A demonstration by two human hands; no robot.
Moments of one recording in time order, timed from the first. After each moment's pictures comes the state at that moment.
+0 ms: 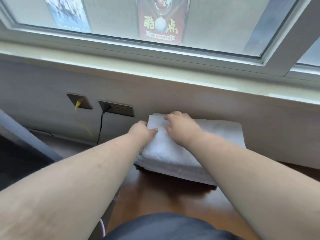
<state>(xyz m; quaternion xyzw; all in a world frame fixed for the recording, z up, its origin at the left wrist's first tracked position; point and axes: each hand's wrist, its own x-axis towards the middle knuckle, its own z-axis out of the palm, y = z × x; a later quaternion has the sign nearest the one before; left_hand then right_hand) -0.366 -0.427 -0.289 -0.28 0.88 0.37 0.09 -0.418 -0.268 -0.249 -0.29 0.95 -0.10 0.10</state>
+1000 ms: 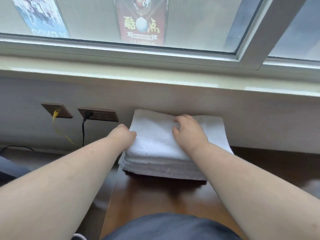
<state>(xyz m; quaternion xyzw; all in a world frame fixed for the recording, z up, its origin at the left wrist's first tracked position) -0.373 -0.435 -0.280 -0.32 0.89 0.31 0.13 -0.420 -0.207 -0.273 -0.15 0.96 -0.22 0.01</state>
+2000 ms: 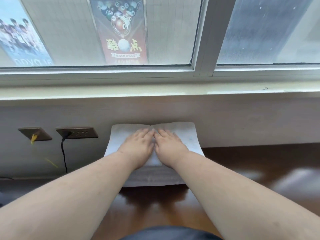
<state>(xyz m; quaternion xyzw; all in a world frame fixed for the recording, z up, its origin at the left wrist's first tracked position) -0.374 -0.324 -0.275 0.10 0.99 0.05 0.02 -0.395 -0.167 -0.283 -0.25 0.96 -0.10 0.06</state>
